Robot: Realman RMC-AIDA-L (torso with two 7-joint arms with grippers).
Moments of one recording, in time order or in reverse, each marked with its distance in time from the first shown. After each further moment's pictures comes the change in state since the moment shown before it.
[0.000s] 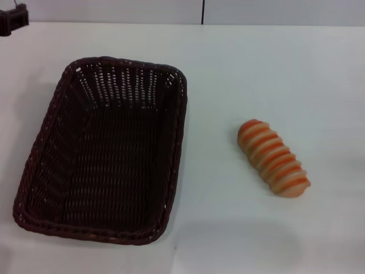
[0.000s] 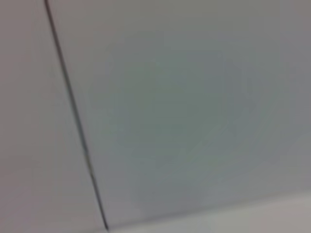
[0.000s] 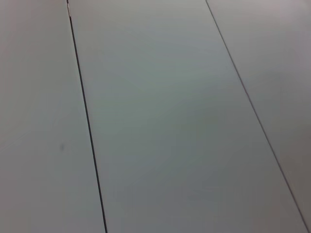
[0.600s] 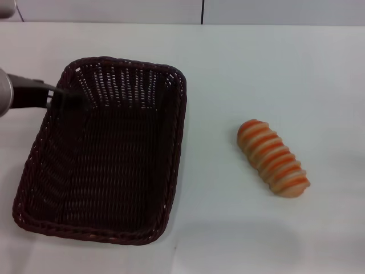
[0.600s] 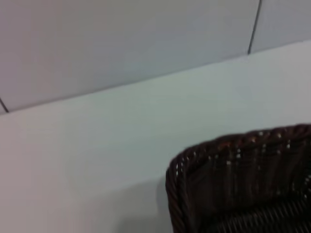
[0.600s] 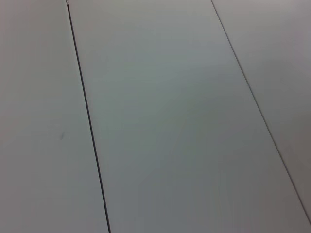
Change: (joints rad) left arm -0.111 -0.029 0.042 0.024 -0.053 -0.414 0.010; right arm 0.005 0.003 -0.001 0.001 -0.002 0.028 0.000
